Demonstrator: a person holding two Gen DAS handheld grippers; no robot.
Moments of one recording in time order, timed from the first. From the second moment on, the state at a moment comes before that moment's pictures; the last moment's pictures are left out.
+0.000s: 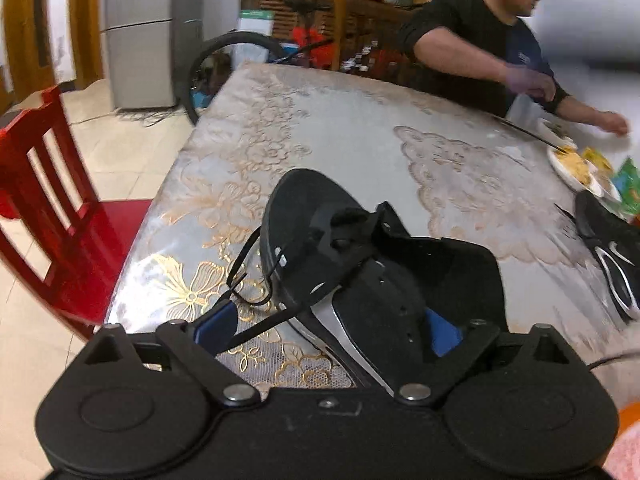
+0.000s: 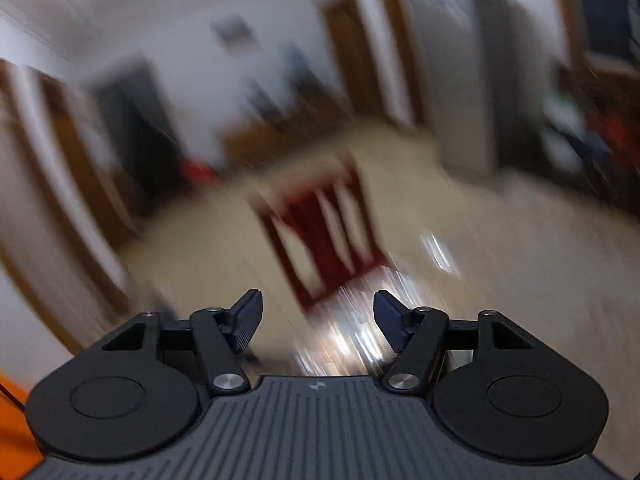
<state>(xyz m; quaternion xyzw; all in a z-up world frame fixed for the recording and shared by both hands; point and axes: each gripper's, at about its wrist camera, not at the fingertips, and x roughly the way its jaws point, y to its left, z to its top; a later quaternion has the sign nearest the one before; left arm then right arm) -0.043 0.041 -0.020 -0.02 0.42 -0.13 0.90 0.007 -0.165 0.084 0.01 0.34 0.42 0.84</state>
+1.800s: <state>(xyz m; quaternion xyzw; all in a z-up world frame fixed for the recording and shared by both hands) -0.019 0.070 -0.033 -0.05 0.36 -0.20 0.91 0.029 -0.121 0.010 0.19 0.44 0.31 0.82</state>
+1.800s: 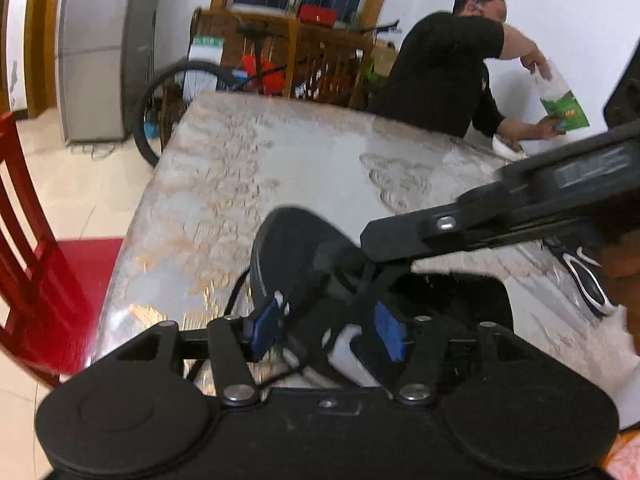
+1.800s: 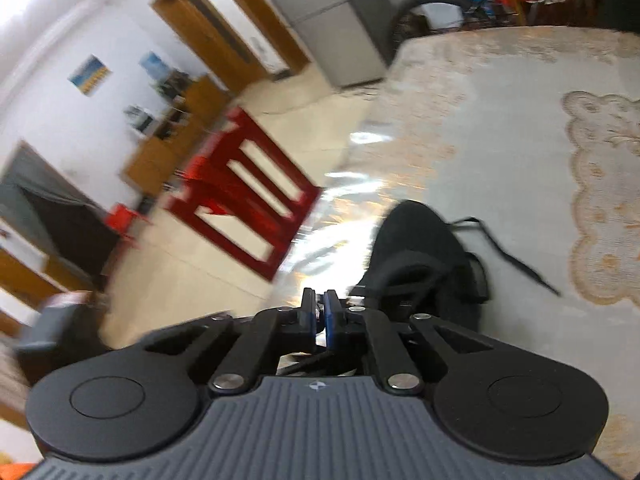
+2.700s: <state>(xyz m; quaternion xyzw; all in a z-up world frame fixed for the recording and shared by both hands) -0.007 0.107 -0.011 -0.19 0.32 -0.26 0.89 -0.046 -0.119 -0.010 -0.15 0.41 0.16 0.89</state>
